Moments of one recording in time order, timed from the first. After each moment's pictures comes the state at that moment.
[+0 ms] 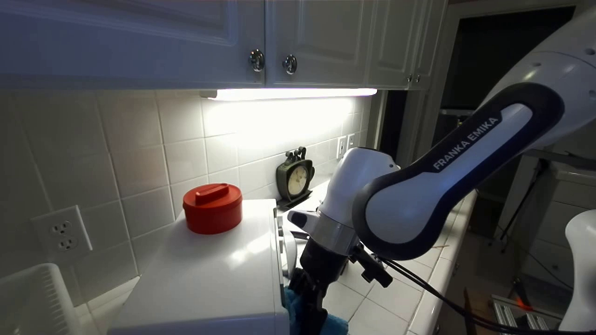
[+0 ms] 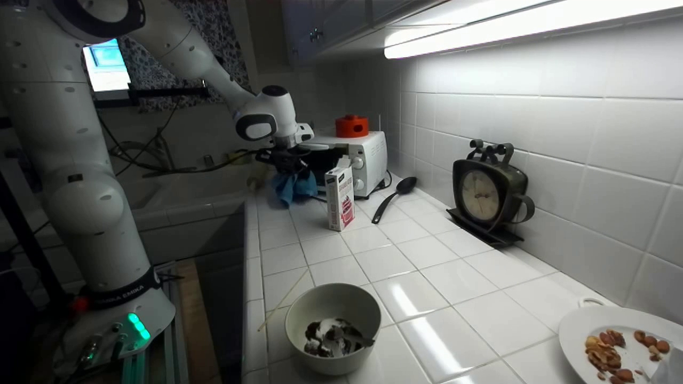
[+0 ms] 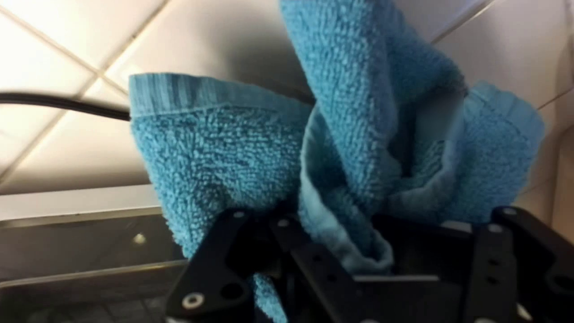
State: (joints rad) arm 0.20 0.04 0.21 -2.39 0.65 2.74 -0.77
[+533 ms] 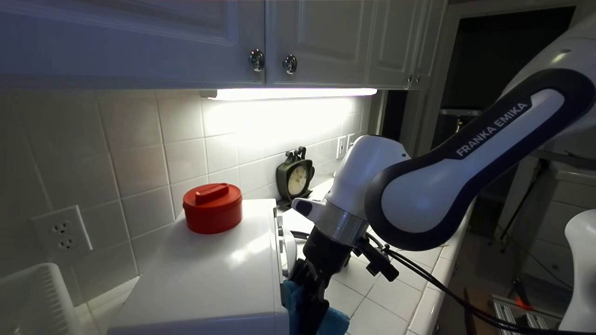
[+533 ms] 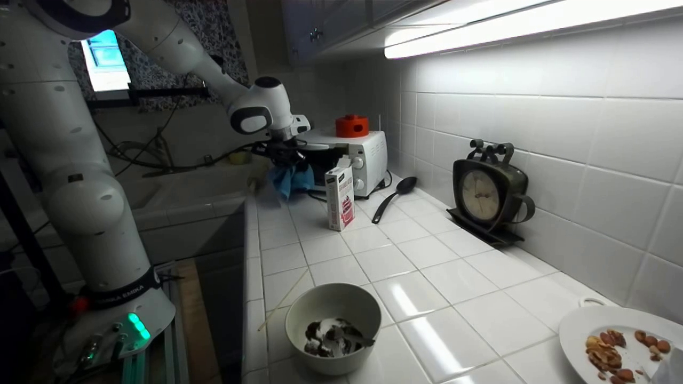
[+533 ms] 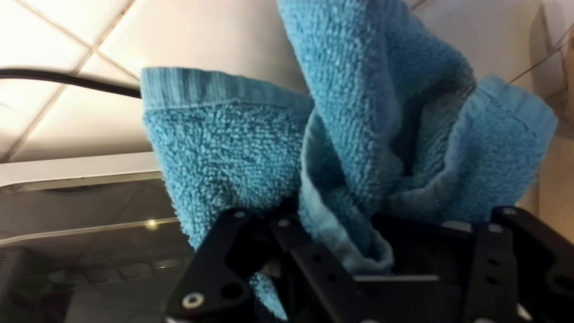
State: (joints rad) arm 0.20 -0.02 0.21 -2.41 0.65 2.75 -0.72
